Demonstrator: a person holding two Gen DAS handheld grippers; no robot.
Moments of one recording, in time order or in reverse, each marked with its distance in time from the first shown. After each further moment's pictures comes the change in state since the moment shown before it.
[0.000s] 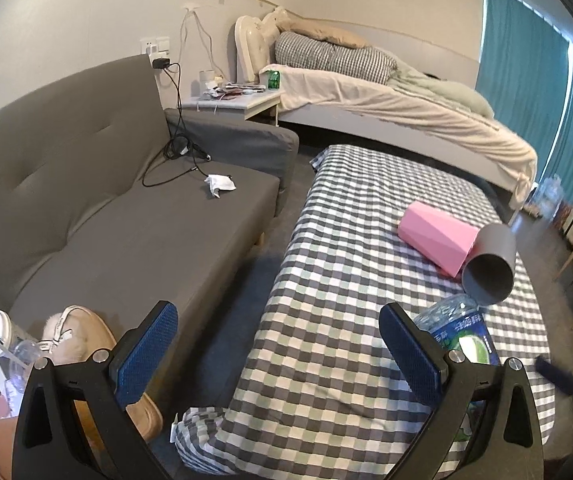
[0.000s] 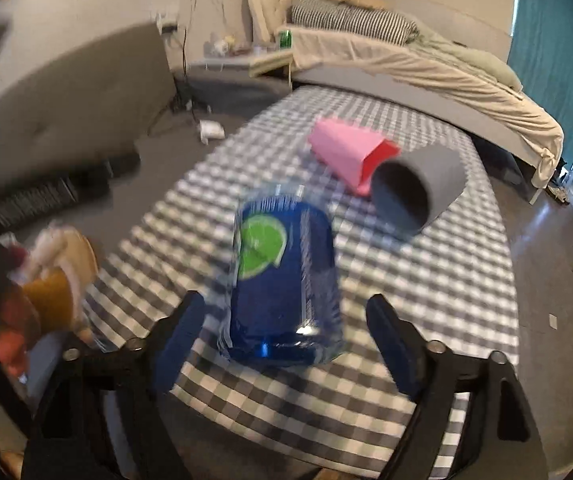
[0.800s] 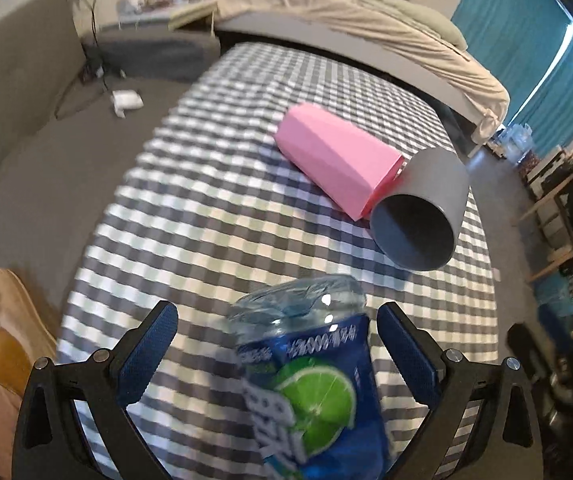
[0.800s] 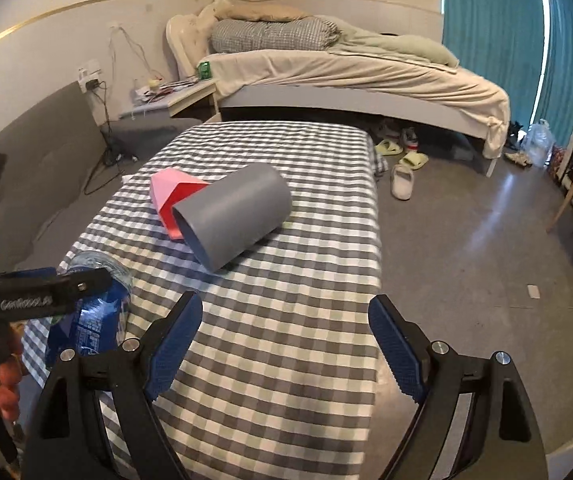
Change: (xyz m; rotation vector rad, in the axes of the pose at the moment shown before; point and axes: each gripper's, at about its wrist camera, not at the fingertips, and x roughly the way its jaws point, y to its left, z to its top) left arm 0.073 -0.112 0.006 0.003 0.384 -0.210; right arm -0.002 -0.159 0.014 0.181 -0.055 -0.089
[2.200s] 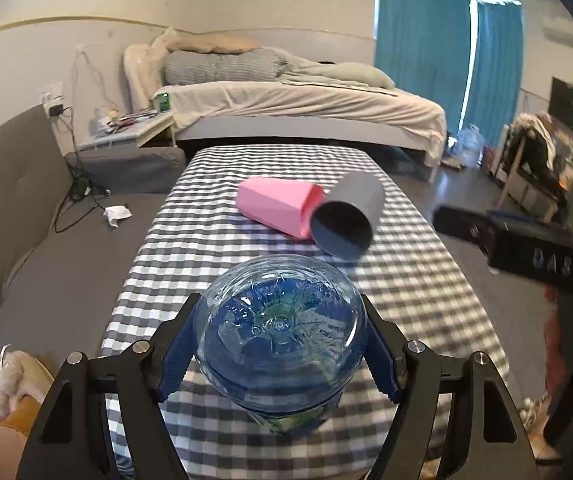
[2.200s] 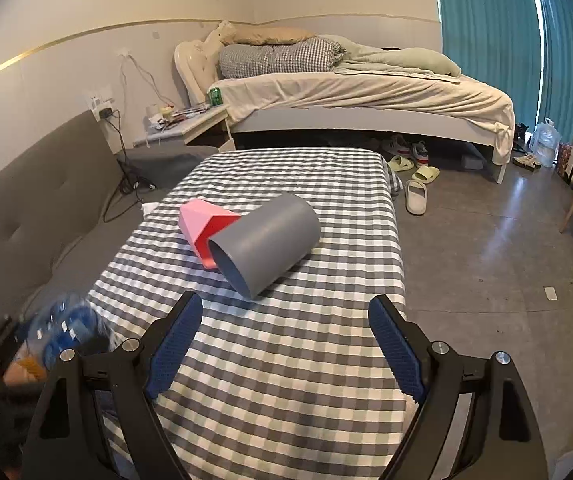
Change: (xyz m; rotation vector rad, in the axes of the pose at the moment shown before) left arm -0.076 -0.020 -0.088 0.306 -0.405 -0.004; right arm -0.023 0.015 0.006 0.045 -0.091 0.054
